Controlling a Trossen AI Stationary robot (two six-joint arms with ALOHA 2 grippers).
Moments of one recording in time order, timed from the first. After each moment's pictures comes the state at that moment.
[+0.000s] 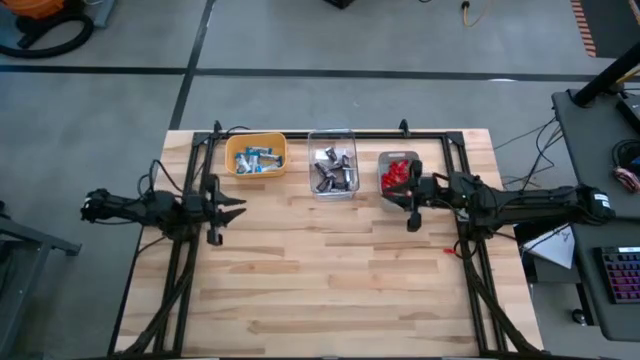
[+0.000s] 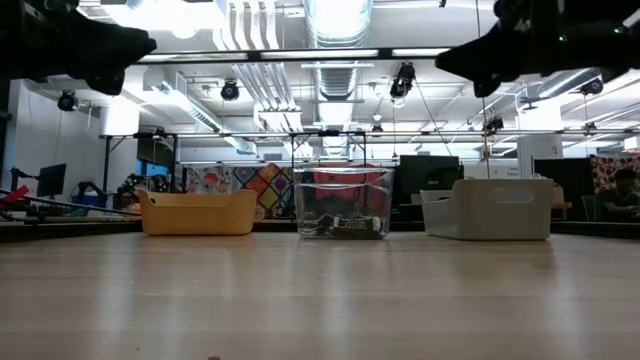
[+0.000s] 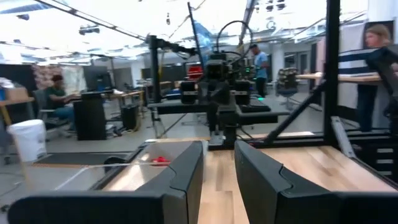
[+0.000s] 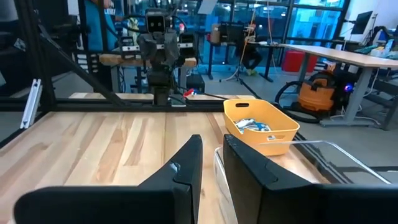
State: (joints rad) left arm -0.20 0.03 0.09 0.14 -0.31 0.14; right arm -0.15 0.77 0.30 0.45 -0.06 -0.07
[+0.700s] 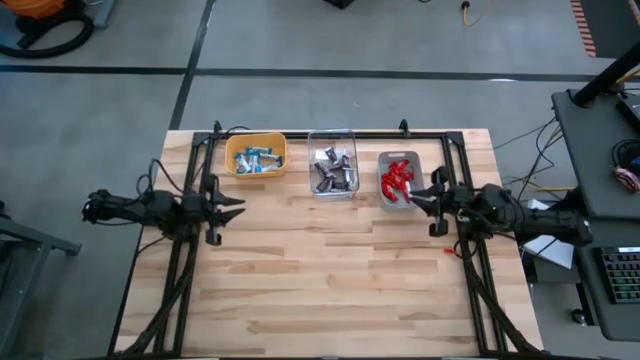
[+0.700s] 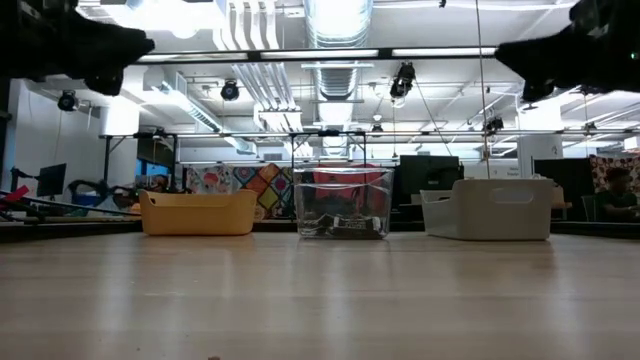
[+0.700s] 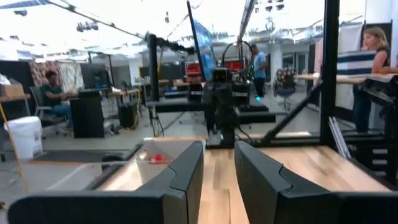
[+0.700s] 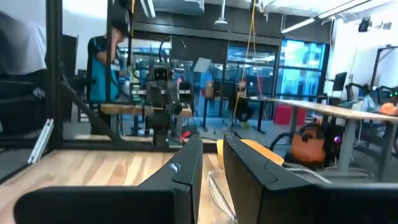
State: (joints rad) left arm -0.20 0.00 0.10 0.10 -0.30 0.12; right arm -0.15 0.12 0.04 0.30 -0.05 -0.08
